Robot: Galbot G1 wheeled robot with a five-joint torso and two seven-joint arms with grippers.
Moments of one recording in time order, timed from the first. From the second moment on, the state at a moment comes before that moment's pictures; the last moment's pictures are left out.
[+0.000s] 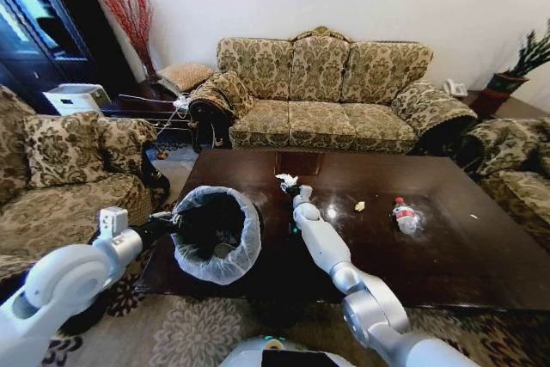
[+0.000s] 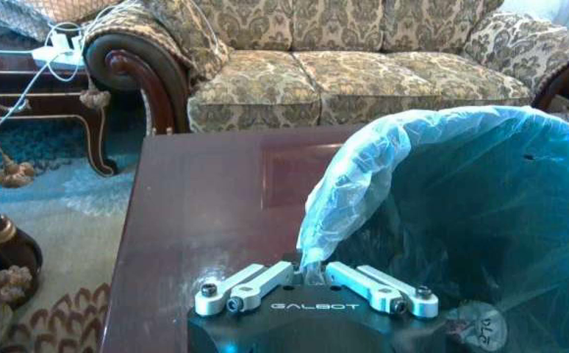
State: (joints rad) left arm 1.75 -0.63 -1.05 -2.34 -1.15 0.60 -0.14; right arm -0.44 1.61 0.20 0.69 0.40 0.02 0.08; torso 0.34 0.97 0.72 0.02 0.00
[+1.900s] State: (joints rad) left arm 1.71 -0.45 -1.07 -2.17 -1.23 0.62 -0.18; right arm -1.10 1.24 0.10 2.19 0.51 0.02 -0.10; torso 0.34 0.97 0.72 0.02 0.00
